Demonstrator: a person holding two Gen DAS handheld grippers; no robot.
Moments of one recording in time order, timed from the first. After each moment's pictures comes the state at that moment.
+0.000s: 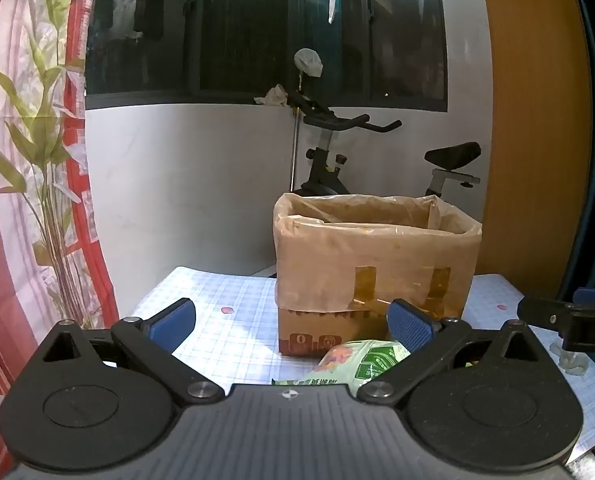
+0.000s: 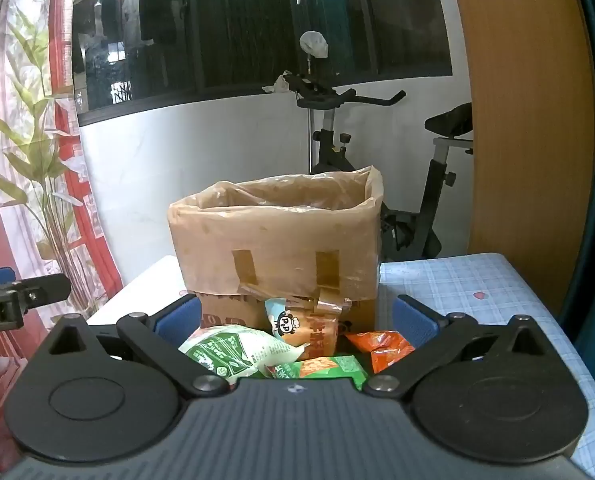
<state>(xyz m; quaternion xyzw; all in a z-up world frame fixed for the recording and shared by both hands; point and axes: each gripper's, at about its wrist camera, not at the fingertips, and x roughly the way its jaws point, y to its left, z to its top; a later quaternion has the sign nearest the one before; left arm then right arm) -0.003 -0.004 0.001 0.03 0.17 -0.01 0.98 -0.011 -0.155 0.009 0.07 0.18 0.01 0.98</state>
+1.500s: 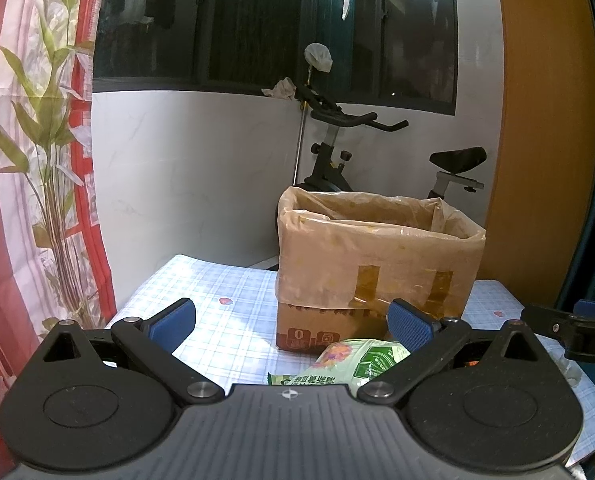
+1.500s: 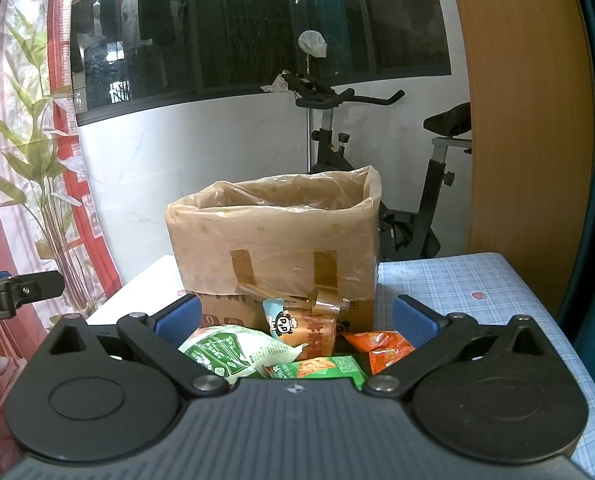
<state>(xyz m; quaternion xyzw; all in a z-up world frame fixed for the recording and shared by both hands) 0.002 0.009 0.003 0.00 0.19 -0.01 0.98 -0.011 -0.154 0.010 0.06 0.18 0.01 0.98</state>
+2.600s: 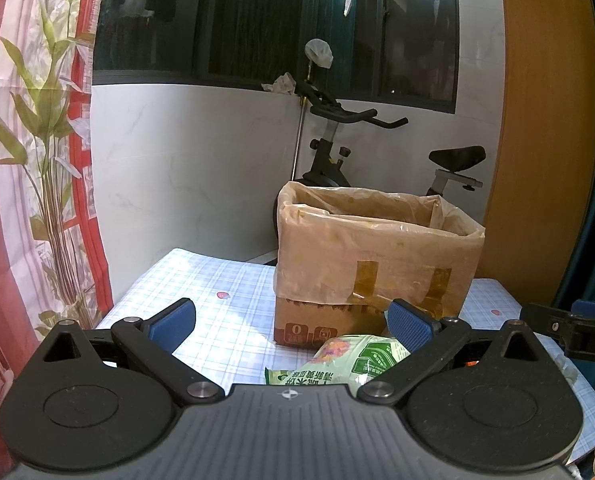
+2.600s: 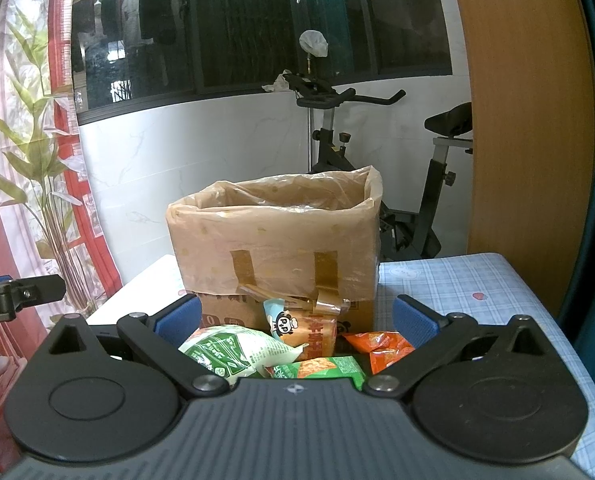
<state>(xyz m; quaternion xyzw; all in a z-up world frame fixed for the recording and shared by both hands) 0.001 0.013 0.001 -0.01 0.19 -0.01 0.98 -0.010 -0.153 0.010 0.06 0.18 0.01 0.98</state>
